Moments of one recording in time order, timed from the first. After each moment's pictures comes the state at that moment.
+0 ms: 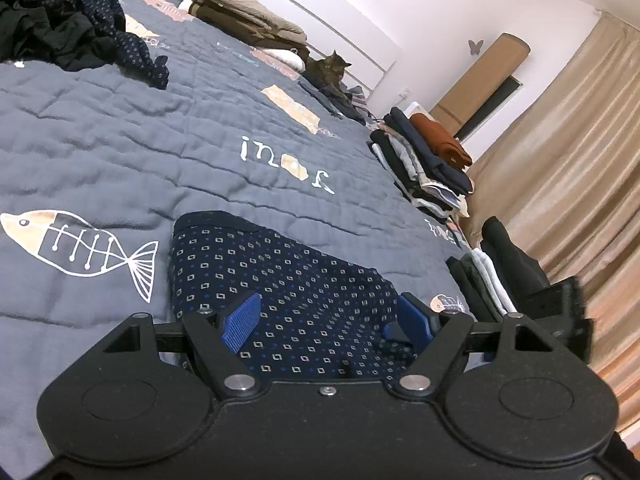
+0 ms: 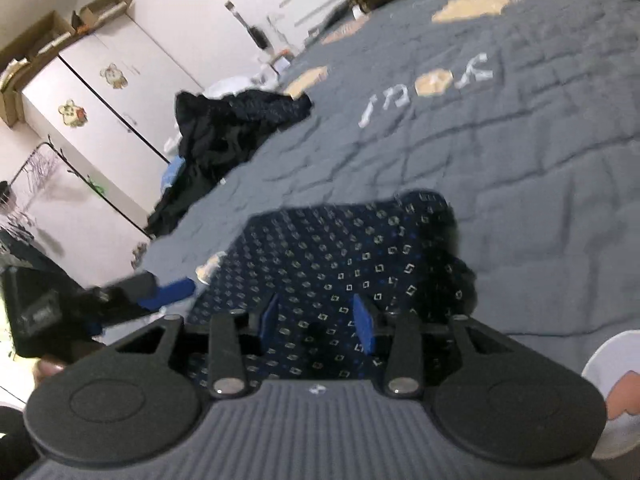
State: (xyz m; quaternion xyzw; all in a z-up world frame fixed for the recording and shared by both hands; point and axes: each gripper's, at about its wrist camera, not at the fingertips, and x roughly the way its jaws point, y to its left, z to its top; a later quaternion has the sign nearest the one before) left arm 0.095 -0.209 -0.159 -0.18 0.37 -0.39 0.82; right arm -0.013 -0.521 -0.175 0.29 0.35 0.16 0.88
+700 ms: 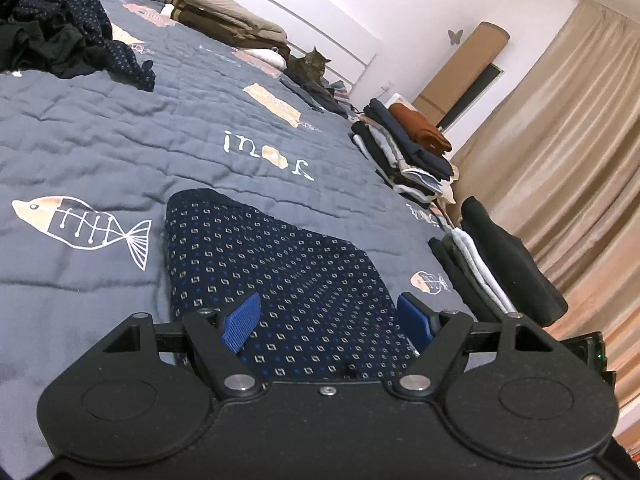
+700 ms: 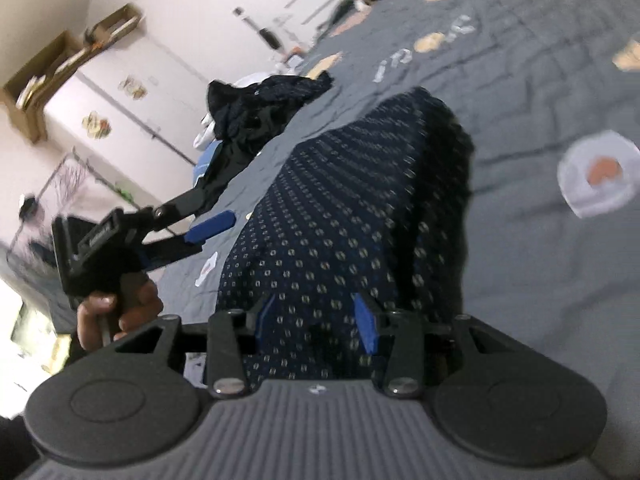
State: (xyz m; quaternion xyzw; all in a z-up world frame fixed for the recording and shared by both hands) left arm 0.056 -0.195 -0.150 -0.17 0.36 -0.41 0.82; right arm -0.133 -0.501 -0.189 0.35 0.35 0.17 0.85
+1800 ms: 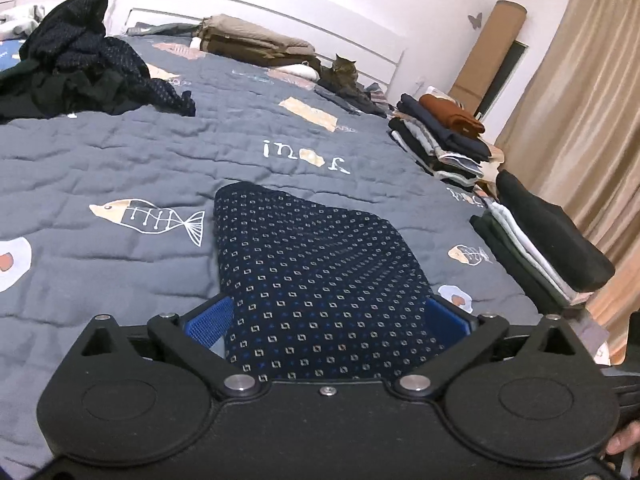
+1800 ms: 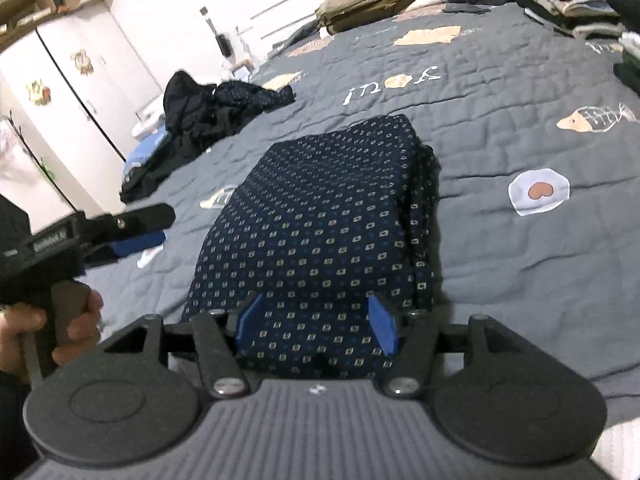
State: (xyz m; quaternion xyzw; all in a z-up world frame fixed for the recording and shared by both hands) left arm -0.023 -0.182 -0.125 -0.08 0.35 -0.34 0.87; right arm -0.173 -0.423 -0.148 0.21 0.36 0.04 0.91
